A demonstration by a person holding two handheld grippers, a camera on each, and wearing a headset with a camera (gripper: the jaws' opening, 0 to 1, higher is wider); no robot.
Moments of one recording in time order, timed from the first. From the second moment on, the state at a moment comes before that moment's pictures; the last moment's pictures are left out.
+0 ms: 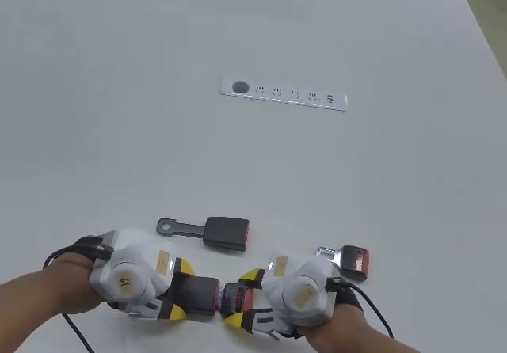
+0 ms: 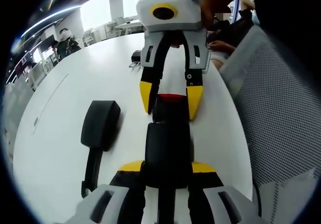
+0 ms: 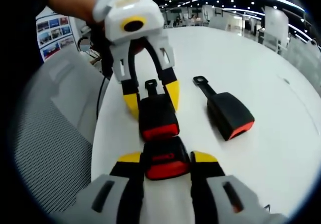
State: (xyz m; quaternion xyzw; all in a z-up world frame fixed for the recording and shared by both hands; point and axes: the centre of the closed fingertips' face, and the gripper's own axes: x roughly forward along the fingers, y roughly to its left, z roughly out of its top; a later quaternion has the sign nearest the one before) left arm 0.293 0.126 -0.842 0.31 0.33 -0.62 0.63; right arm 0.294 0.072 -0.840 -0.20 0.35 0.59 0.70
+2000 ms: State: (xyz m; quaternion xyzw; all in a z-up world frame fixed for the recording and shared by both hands) left arm 0.292 0.129 -0.839 0.25 0.31 -0.65 0.65; right arm 0.290 0.068 -0.840 -0.16 0.30 0.57 0.75
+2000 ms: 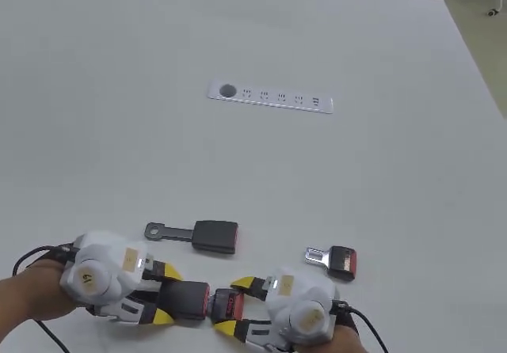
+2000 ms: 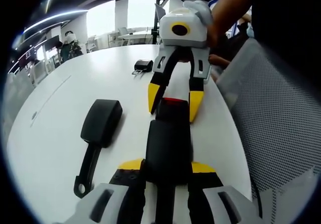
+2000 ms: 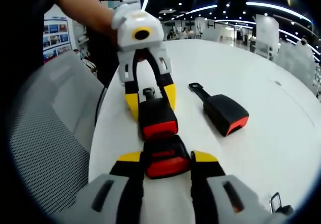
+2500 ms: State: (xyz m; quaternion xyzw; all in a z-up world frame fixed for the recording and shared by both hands) left arm 0.289 0.126 -0.841 0.25 0.32 -0.63 0.66; right arm 0.287 0.070 -0.839 -0.17 0.30 0.58 0.74
